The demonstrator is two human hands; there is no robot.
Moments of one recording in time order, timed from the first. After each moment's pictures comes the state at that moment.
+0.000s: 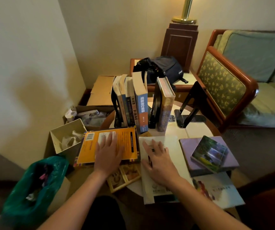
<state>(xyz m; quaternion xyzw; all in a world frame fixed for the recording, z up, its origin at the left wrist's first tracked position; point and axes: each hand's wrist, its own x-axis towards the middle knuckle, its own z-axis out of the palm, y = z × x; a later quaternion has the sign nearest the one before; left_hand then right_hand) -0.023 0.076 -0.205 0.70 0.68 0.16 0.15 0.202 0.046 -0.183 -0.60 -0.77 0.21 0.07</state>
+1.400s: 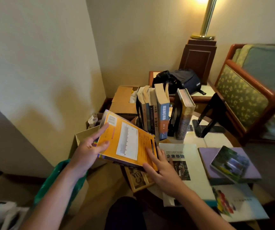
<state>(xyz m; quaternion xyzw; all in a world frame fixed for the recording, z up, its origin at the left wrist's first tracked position) -0.120 0.003 -0.063 0.48 0.55 0.48 0.49 0.147 0.012 -0.147 -0.53 -0.73 0.40 0.18</state>
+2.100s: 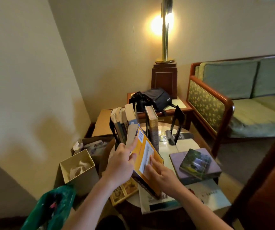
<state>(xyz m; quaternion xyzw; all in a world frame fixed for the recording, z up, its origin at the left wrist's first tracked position) 0.054 -0.011 -0.024 0.75 0.57 0.26 0.21 0.236 -0.015 -0.109 -0.57 -0.62 0.44 0.30</state>
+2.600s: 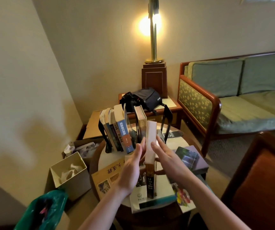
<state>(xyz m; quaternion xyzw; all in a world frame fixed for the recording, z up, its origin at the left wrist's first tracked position) 0.124 -0.038 -0.029 0.59 0.41 0.40 0.56 0.277 -0.034 -0.030 -0.51 -0.56 0.50 0.42</state>
